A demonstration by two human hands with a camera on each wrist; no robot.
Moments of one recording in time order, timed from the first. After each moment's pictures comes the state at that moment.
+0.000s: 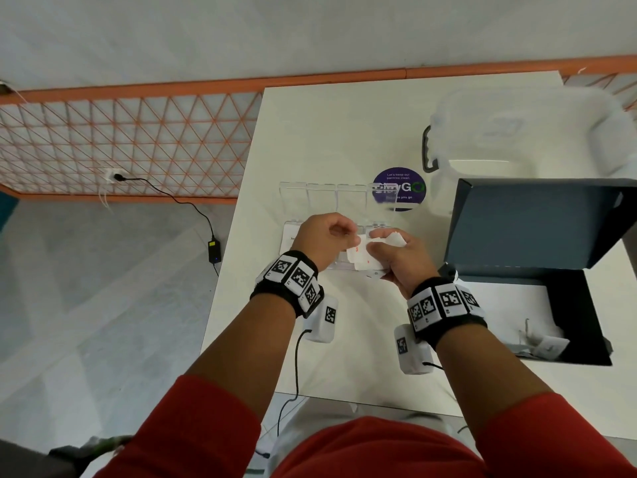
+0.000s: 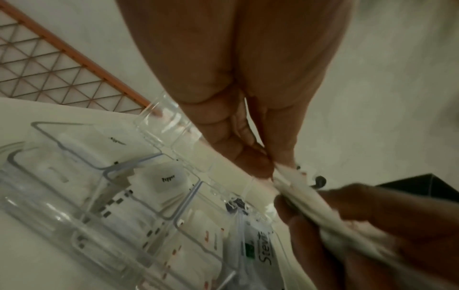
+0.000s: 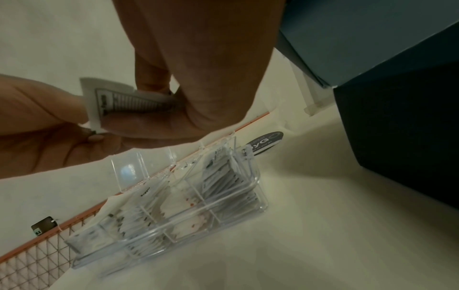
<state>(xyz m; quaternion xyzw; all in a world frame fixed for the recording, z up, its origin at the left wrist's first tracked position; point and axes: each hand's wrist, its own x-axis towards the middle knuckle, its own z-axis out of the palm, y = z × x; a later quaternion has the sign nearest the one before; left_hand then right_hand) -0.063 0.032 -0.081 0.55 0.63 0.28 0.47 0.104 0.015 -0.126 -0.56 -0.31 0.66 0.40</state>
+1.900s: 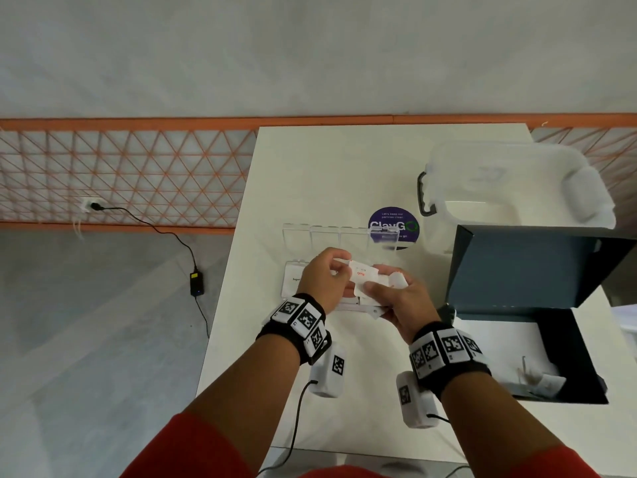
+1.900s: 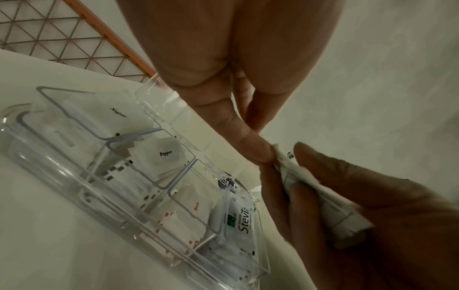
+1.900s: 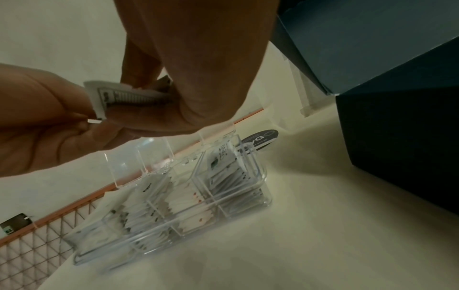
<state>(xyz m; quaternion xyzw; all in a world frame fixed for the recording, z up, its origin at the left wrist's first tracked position) -0.068 0.037 -0.087 0.46 0.63 0.35 0.53 0.092 0.014 -0.113 -0.54 -0.25 0.67 0.43</state>
